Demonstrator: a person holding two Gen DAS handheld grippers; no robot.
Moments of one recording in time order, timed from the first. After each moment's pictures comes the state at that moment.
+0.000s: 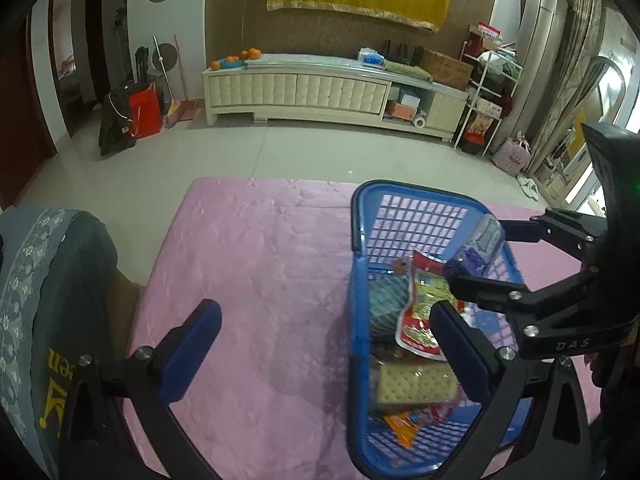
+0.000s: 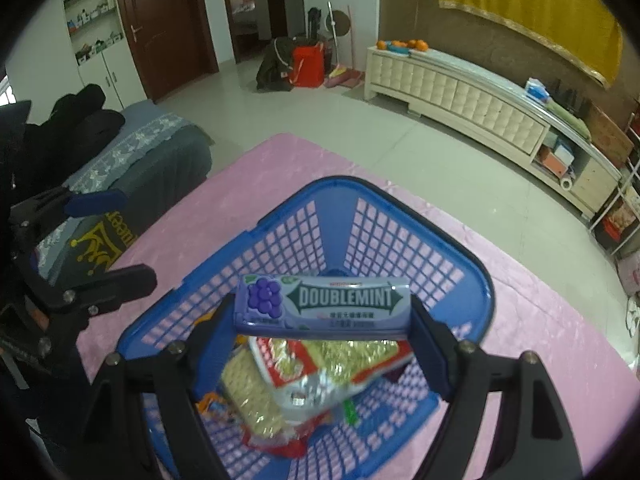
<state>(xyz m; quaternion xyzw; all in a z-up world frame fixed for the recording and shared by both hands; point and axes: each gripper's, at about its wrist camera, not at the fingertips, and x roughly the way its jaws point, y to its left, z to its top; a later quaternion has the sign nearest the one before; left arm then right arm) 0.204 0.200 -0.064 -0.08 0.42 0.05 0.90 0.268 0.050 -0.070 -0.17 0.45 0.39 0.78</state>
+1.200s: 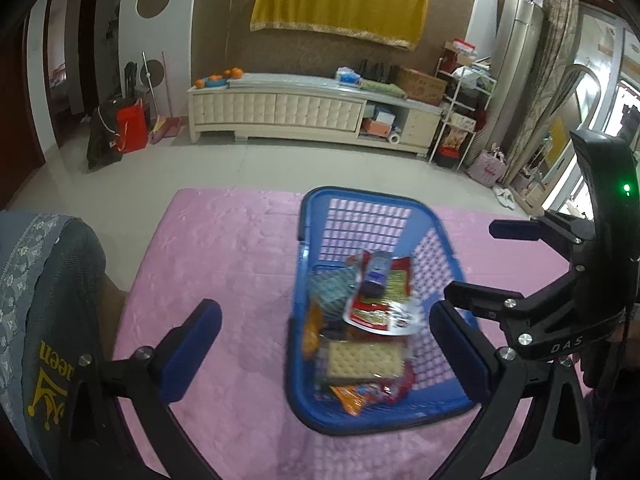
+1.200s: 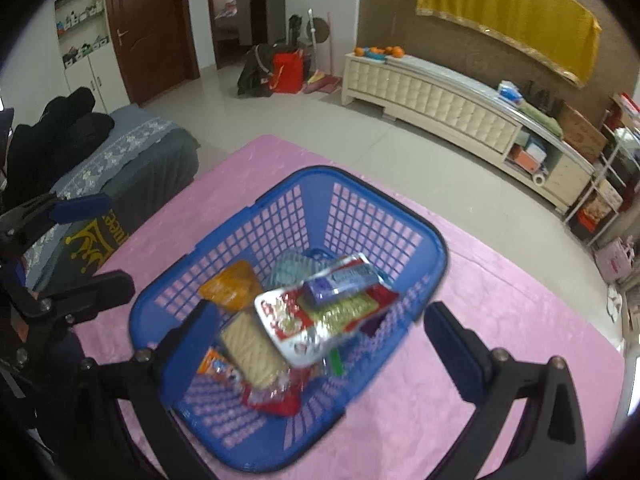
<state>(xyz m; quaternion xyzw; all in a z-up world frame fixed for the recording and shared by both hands) 0.146 0.159 -0.030 -0.10 0.38 0.02 0.92 0.224 0.000 -0.029 -0.17 0.43 0.35 0.81</state>
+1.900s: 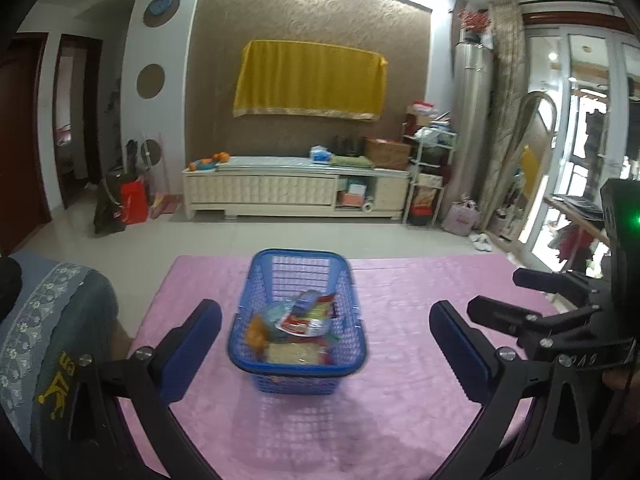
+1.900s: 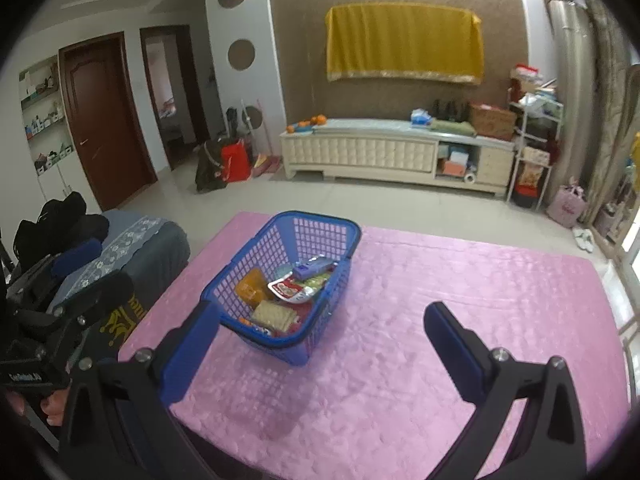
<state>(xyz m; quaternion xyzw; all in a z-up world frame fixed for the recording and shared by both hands) 0.013 0.052 0.048 -0.05 0.24 0.01 0.97 0.082 -0.128 0.052 -0.03 0.34 0.26 0.90</state>
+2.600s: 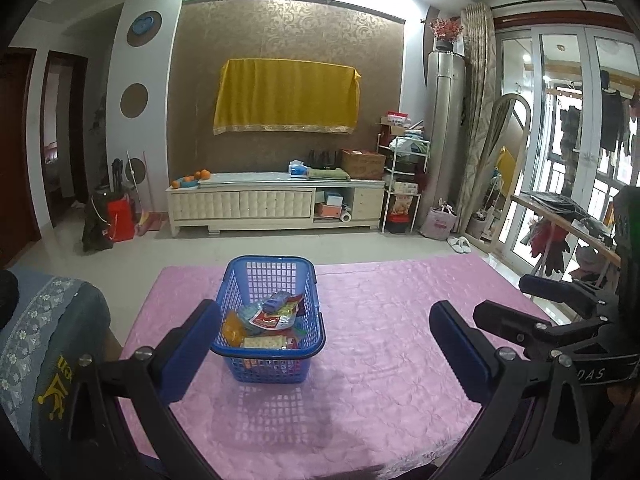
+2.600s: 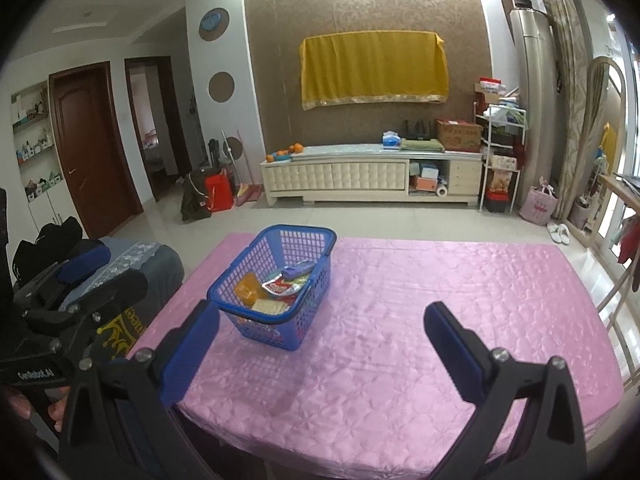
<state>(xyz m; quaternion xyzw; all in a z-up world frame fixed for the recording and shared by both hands) -0.030 0.014 0.058 -0.04 0.21 -0.02 0.98 0.017 -0.165 0.067 0.00 0.30 0.22 0.93</state>
